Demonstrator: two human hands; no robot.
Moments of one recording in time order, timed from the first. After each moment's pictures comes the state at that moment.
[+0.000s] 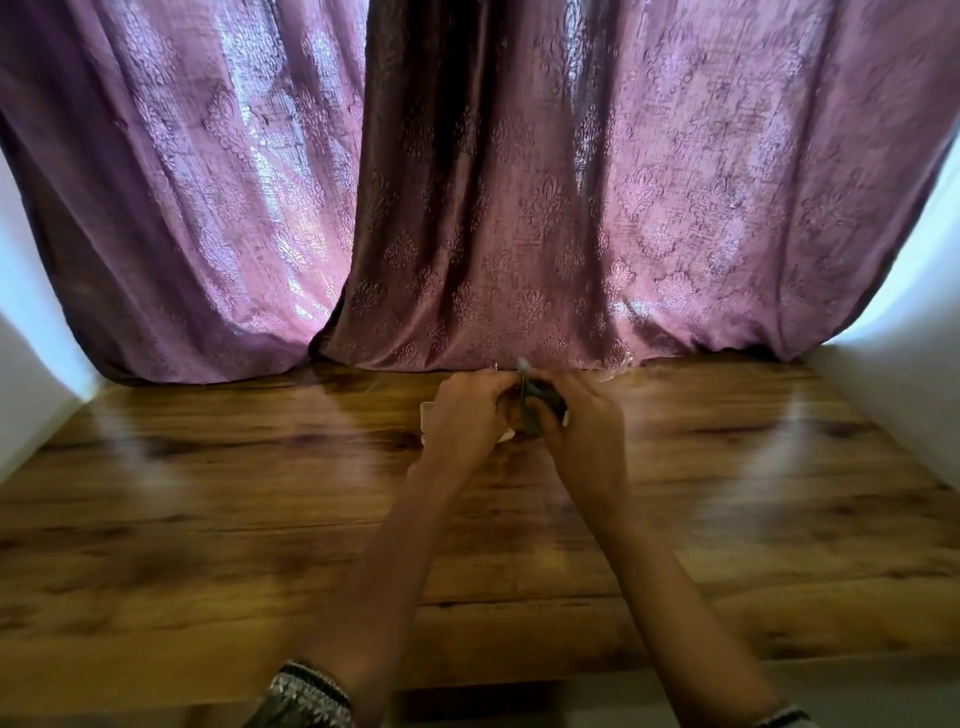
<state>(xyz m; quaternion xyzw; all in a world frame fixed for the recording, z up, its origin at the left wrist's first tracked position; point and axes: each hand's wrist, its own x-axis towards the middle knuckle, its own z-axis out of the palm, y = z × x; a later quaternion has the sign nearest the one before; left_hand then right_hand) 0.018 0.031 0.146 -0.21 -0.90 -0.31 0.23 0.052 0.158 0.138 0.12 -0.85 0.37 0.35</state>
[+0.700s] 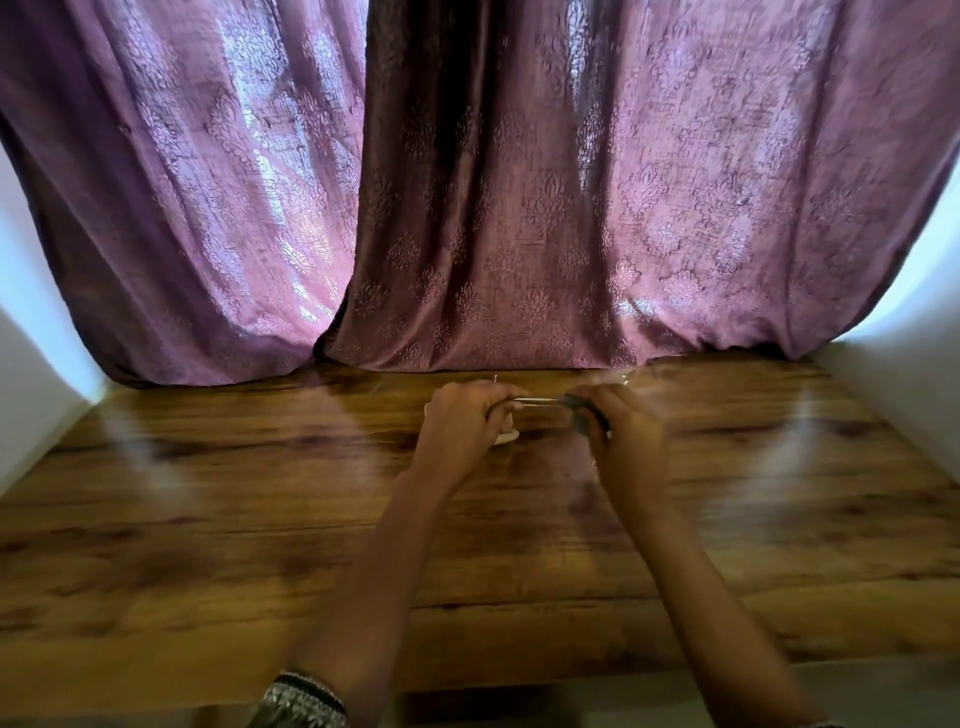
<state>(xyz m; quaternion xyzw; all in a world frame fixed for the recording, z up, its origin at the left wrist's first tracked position) 0.013 0.017 0.128 -0.23 -0.87 -0.38 0.21 0.047 0.195 0.119 0.09 -0.87 0.33 0.36</state>
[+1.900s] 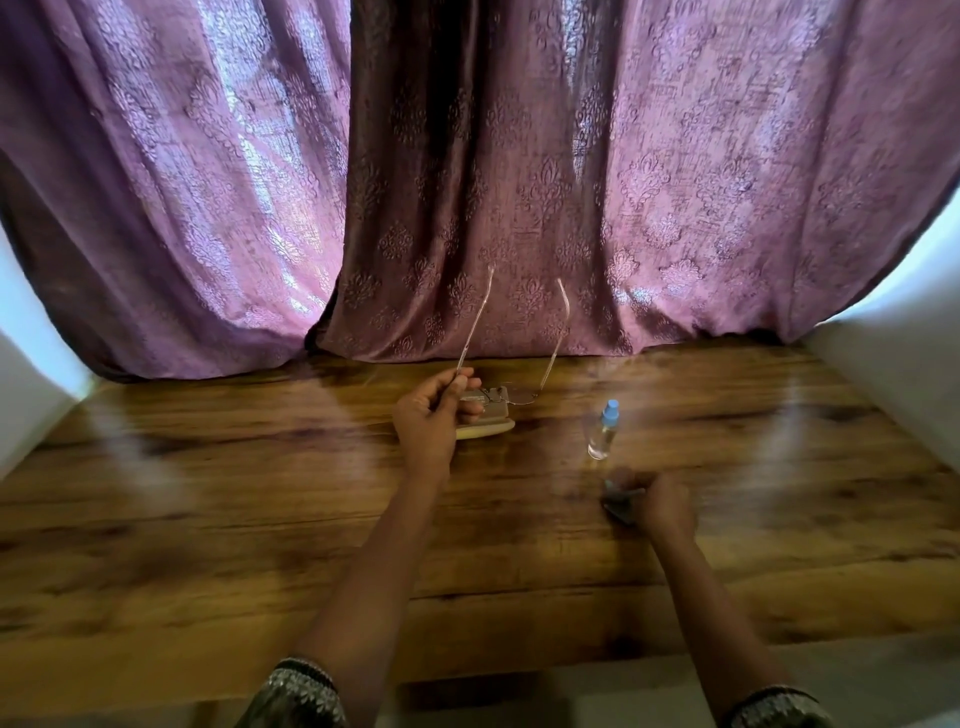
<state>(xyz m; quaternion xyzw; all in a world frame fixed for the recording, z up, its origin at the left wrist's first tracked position) 0.000 0.016 0.092 -0.01 -0.61 -0.78 0.16 0.036 0.257 0.012 -0.30 -0.85 0.42 0.05</state>
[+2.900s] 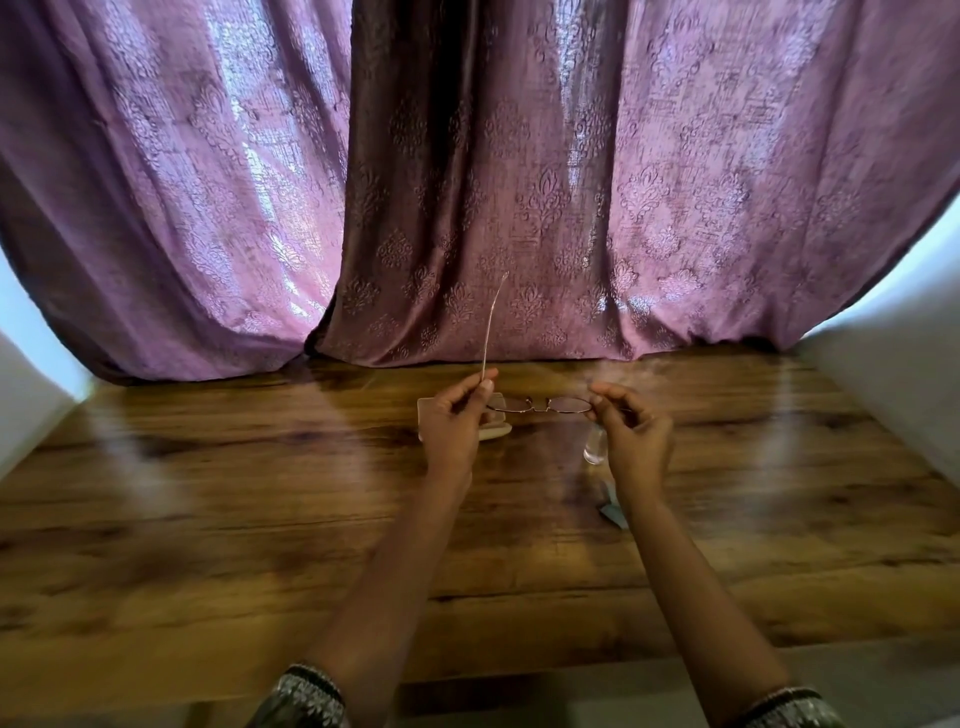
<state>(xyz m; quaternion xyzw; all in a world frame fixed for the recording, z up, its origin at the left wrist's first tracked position) 0.013 0.040 0.105 0.02 -0.61 -0.78 0.12 0.024 0.208 0.086 -0.07 -0.64 0.70 0.29</state>
